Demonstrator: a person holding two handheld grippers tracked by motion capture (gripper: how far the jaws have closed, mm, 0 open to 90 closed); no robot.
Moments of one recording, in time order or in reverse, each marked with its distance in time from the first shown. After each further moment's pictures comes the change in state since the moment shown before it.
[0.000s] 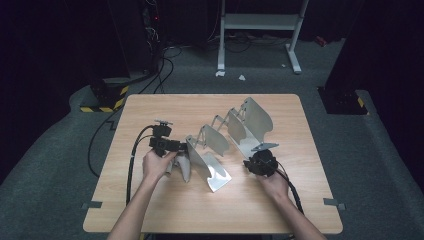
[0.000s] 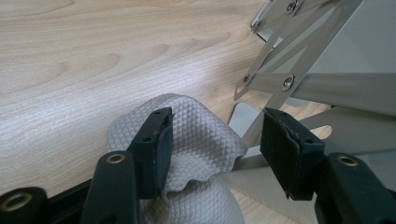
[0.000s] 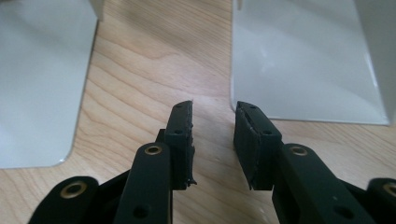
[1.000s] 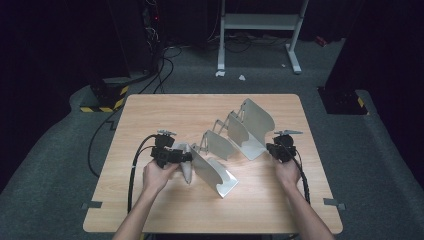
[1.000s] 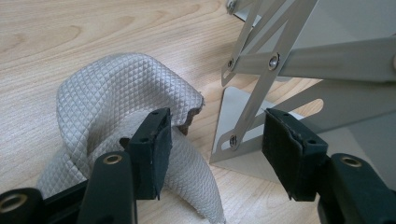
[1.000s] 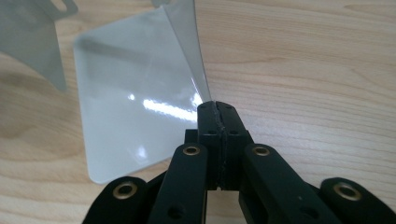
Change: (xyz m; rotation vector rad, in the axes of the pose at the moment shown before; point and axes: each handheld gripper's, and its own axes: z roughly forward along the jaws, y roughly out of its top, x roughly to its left) left arm -0.023 -0.026 -0.007 0.013 -0.025 0.051; right arm -0.073 0.008 -0.011 -0.068 -0.158 0.308
